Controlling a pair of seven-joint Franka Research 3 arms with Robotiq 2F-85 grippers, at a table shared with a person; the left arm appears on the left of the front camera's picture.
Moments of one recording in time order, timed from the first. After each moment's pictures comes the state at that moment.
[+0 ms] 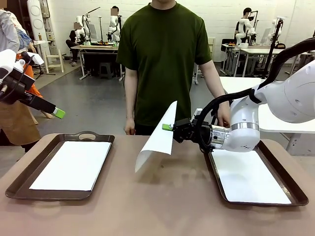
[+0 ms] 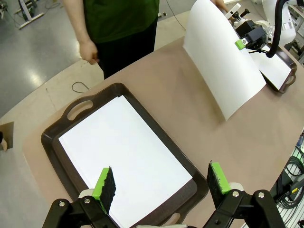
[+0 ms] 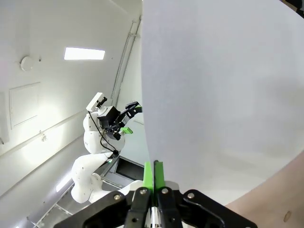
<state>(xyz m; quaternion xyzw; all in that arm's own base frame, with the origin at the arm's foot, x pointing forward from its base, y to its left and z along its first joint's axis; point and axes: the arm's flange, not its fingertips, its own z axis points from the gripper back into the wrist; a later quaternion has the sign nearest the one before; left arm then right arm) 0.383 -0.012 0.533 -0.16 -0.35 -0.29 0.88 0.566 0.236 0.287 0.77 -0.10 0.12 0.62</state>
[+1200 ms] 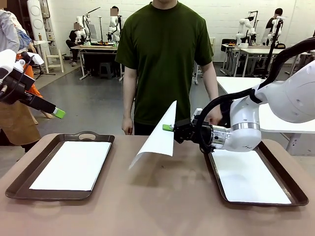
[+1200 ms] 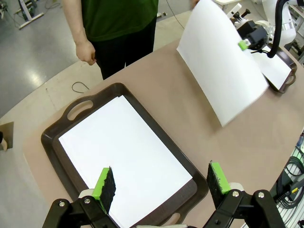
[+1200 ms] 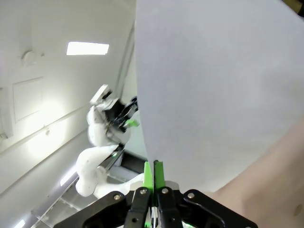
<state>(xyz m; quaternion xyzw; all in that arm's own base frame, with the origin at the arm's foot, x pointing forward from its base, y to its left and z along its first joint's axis) 0.383 -0.012 0.533 -0.16 -0.35 -0.29 0.88 0.556 0.234 0.292 0.78 -0.08 0.14 0.61</state>
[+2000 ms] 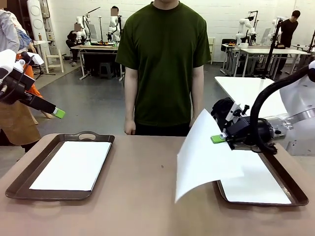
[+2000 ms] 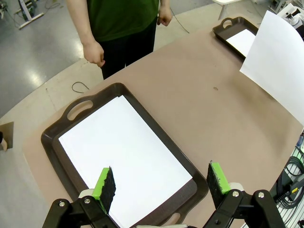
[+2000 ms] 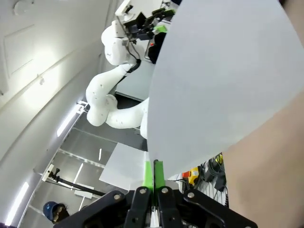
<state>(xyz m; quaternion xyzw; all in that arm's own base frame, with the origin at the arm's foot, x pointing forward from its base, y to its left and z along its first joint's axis) 0.383 -0.013 0.533 -0.16 -0.35 -0.29 0.88 0.450 0.096 0.373 0.71 0.03 0.24 0.66</state>
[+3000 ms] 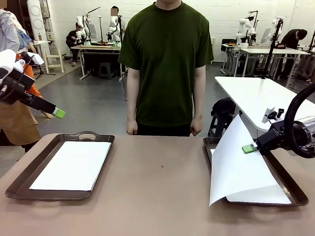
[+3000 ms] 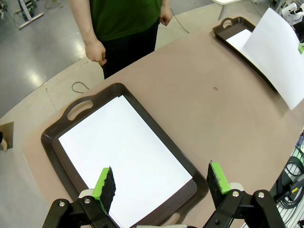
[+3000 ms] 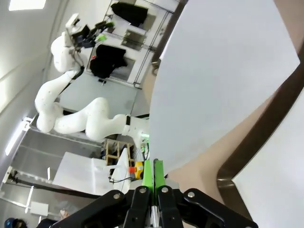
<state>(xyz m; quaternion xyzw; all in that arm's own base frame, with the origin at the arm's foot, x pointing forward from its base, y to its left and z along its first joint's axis) 0.383 -0.013 0.533 -0.16 -0.35 -0.29 0.88 0.454 -0.020 0.366 0.60 -0.06 0.22 0.77</state>
